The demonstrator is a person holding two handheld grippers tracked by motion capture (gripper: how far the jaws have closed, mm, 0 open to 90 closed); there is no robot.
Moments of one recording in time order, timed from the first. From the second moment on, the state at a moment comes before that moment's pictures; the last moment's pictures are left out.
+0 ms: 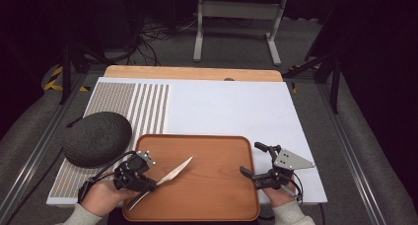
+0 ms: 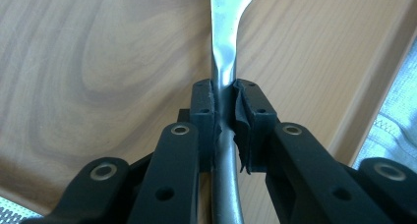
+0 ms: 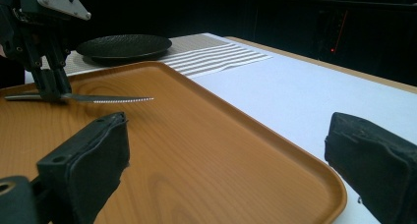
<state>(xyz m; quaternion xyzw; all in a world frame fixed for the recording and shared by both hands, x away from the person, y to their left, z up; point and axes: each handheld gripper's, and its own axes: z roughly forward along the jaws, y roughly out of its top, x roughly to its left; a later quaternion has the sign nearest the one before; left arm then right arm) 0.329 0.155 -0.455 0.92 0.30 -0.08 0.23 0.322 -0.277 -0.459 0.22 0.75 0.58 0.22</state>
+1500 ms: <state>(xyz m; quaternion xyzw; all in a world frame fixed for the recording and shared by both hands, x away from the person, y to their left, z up) 0.322 0.145 -0.441 0.92 0.23 -0.01 0.32 0.321 -0.276 -0.458 0.22 0.75 0.58 0.22</state>
